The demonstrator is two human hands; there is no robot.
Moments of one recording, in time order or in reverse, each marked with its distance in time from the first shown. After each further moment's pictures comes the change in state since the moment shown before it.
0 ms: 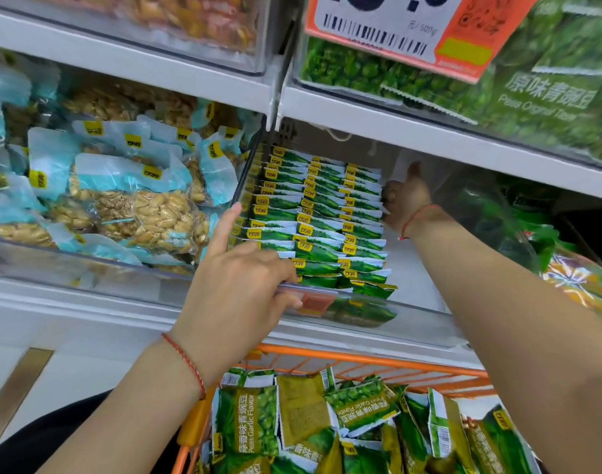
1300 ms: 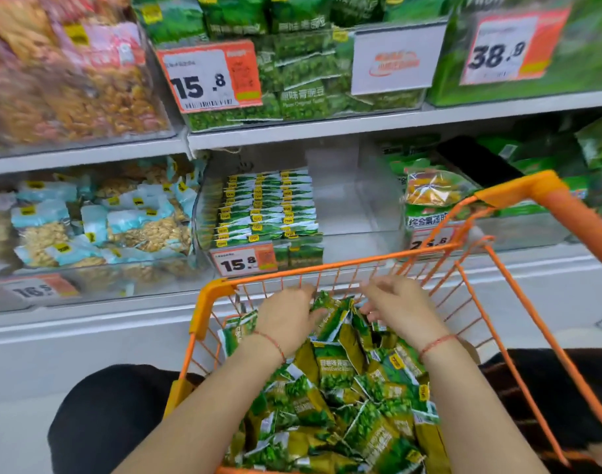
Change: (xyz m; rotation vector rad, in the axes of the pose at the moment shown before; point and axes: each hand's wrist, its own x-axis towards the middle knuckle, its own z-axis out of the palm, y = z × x) left_hand -0.052 0.133 0.025 0.077 -0.484 -0.122; right_hand -0.273 0.135 -0.107 -0.491 0.108 -0.242
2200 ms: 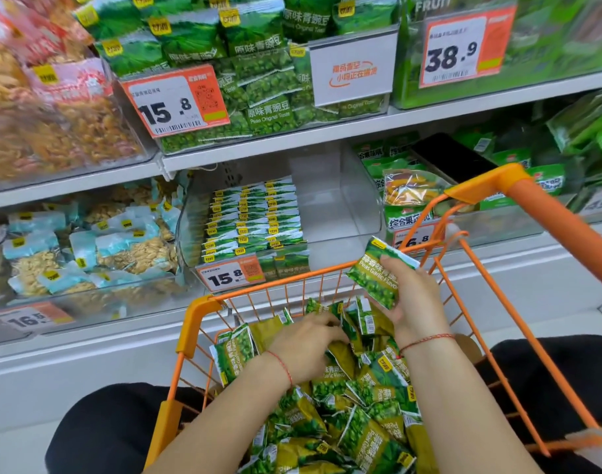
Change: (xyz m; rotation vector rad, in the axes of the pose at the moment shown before) left_hand -0.008 0.031 0.010 0.005 -0.344 0.346; right_hand -0.003 -0.008 -0.017 0.989 0.224 0.179
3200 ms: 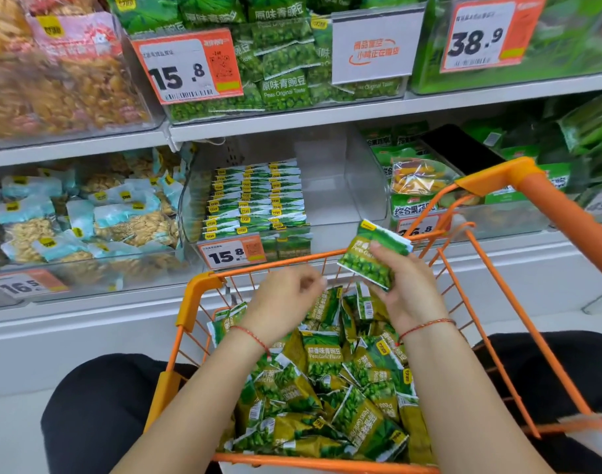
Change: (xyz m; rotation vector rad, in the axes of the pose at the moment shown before) left_hand -0.023 -0.003 -0.043 -0.515 0.426 -0.240; right_hand -0.001 0.004 0.002 -0.007 -0.115 0.023
